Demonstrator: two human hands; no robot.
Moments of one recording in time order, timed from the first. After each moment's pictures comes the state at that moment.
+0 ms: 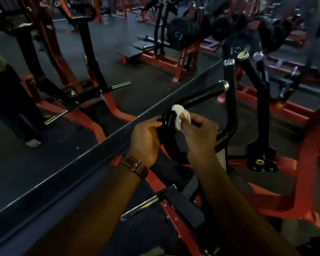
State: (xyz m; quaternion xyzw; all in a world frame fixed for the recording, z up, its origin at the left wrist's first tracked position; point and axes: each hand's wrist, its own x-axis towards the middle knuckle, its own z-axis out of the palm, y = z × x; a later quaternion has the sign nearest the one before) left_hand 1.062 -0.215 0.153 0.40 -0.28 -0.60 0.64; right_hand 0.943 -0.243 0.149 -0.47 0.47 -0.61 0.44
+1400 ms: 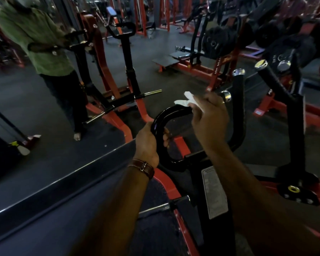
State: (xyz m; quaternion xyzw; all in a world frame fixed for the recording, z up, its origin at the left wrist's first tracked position) left_hand 1.006 -0.222 0.164 0.56 -0.18 -0.43 0.69; right_hand 0.884 -0.323 0.169 -0.74 0.42 -0.52 0.03
